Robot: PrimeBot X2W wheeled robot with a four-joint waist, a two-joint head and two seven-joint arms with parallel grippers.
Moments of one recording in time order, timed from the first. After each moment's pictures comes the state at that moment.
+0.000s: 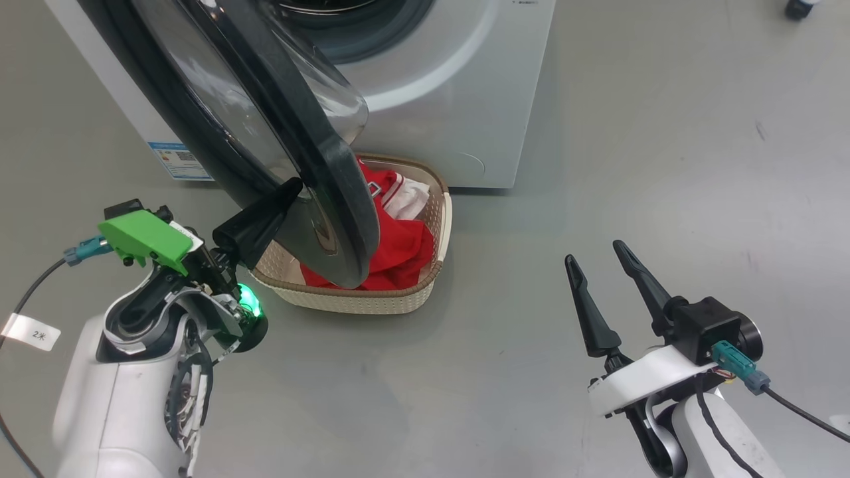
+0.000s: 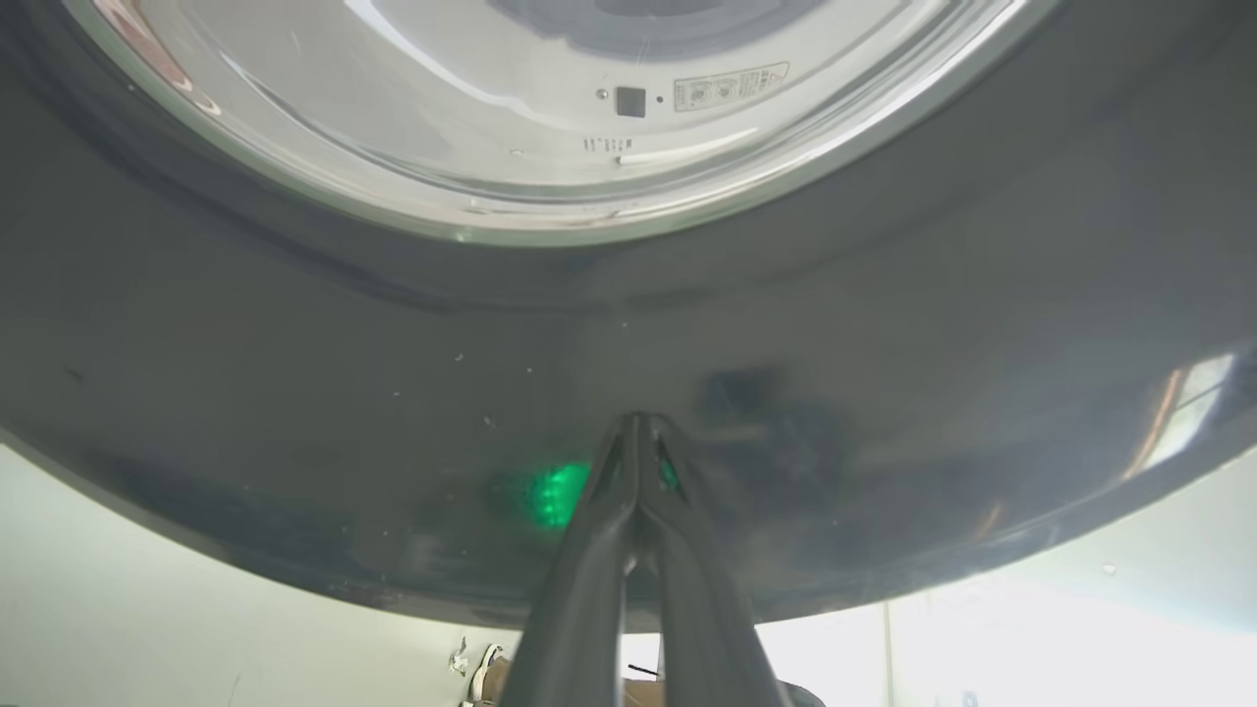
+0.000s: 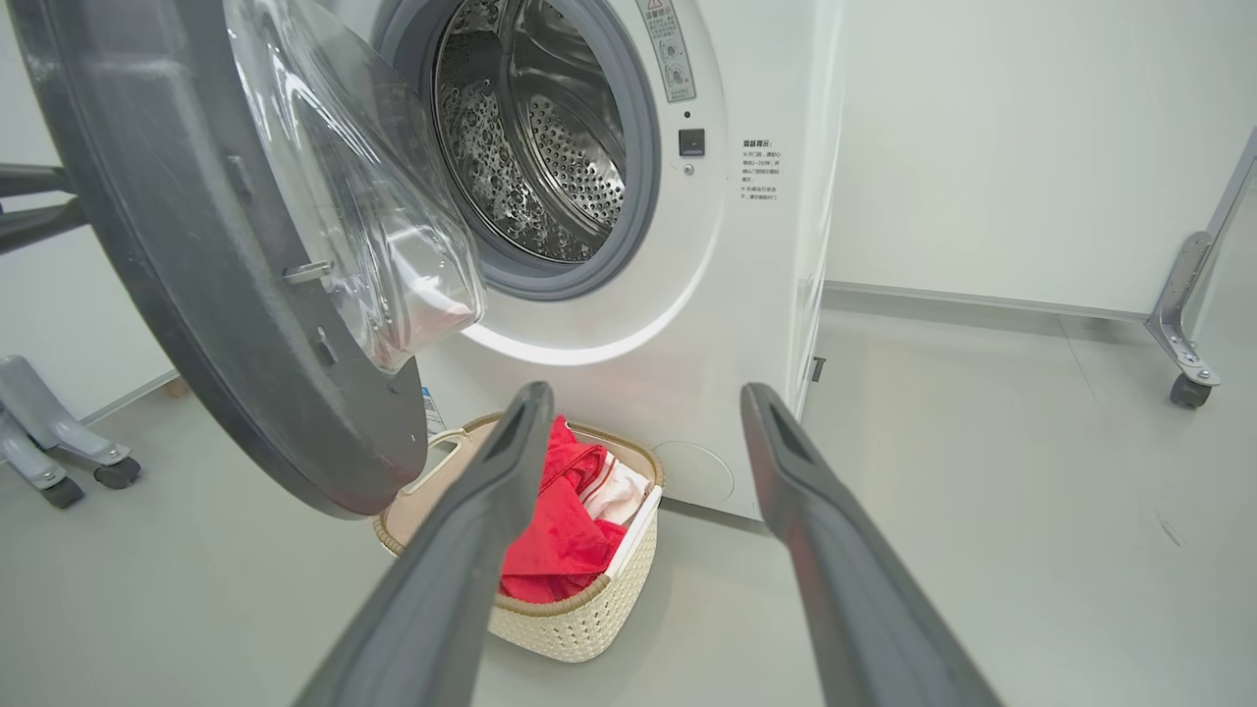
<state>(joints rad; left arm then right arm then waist) -0.52 0.02 -0.06 0.42 -1.86 0.01 0.65 -0.14 -0.10 0.30 0.19 0.29 0.06 -0.24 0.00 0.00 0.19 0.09</state>
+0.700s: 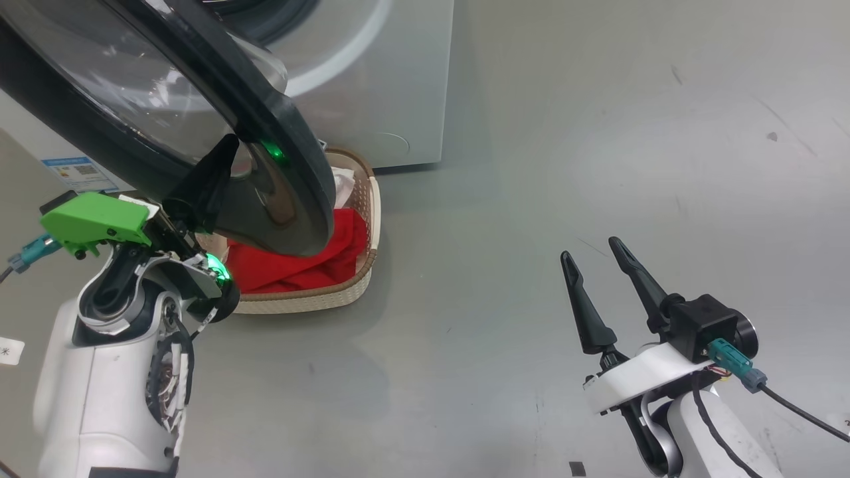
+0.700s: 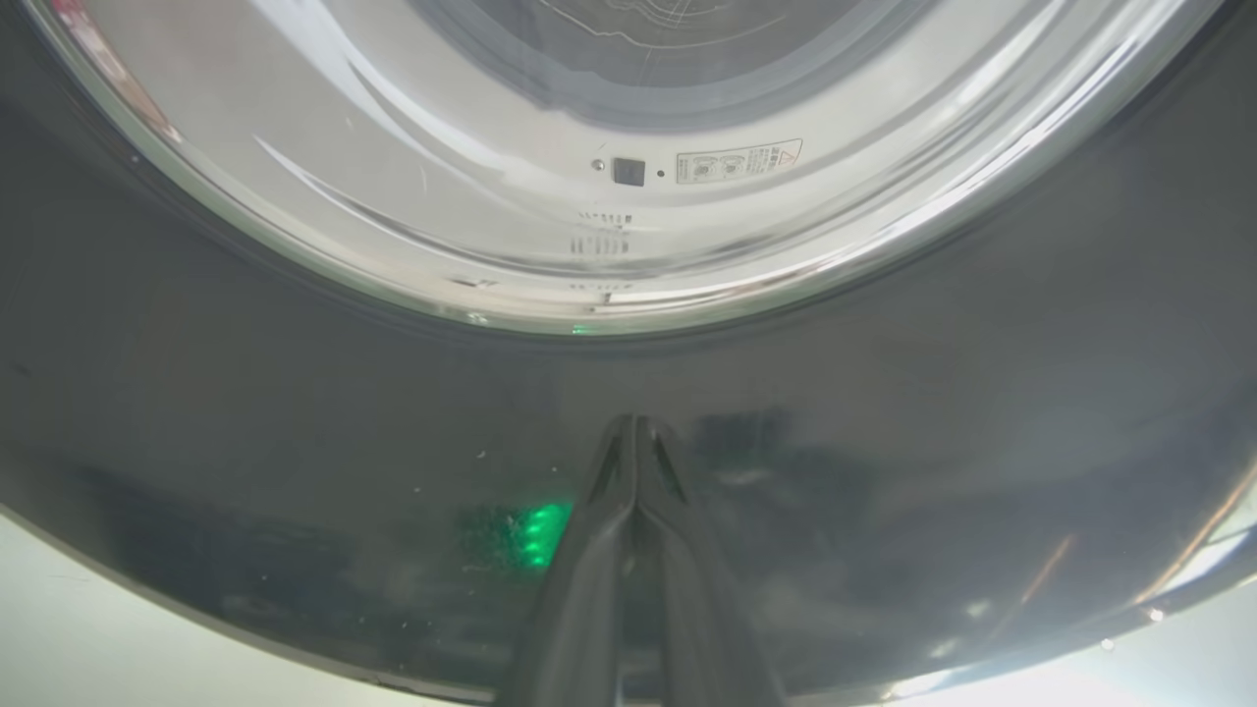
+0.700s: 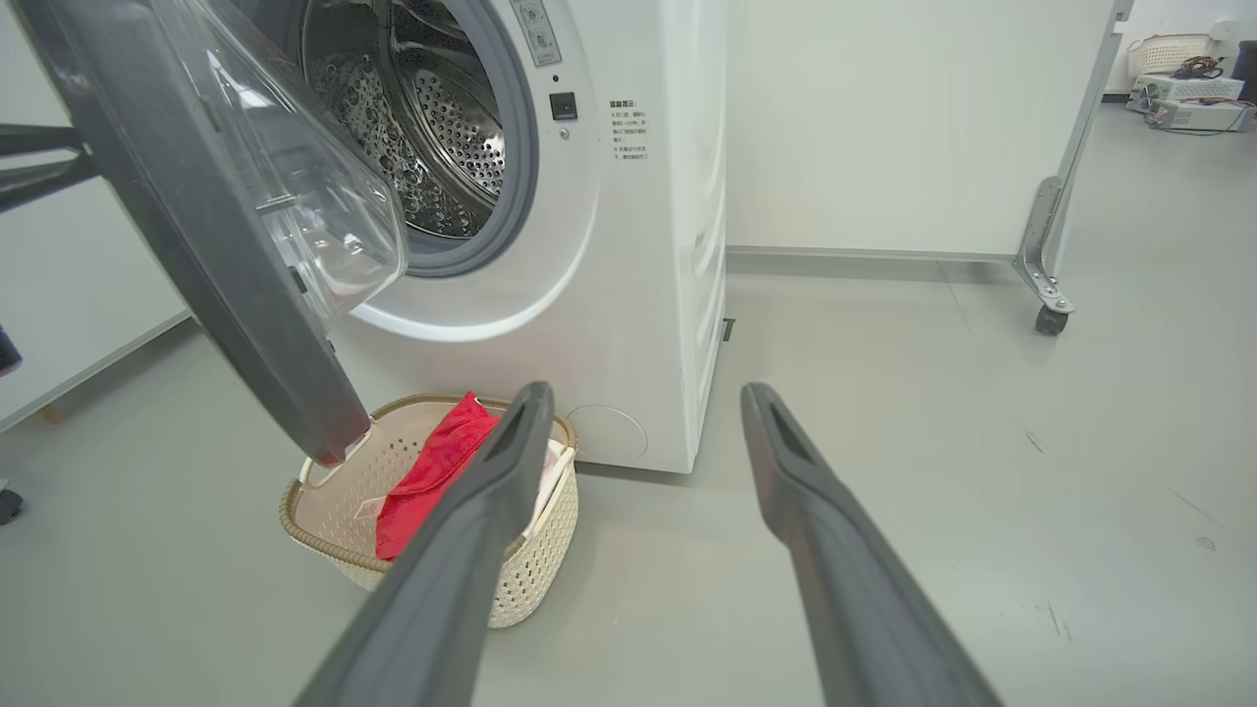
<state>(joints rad) -0.56 0.02 -0.01 0.40 -1.87 0.02 0.42 -0.14 -0.08 0.30 0.18 0.29 0.06 -0.24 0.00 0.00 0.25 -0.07</state>
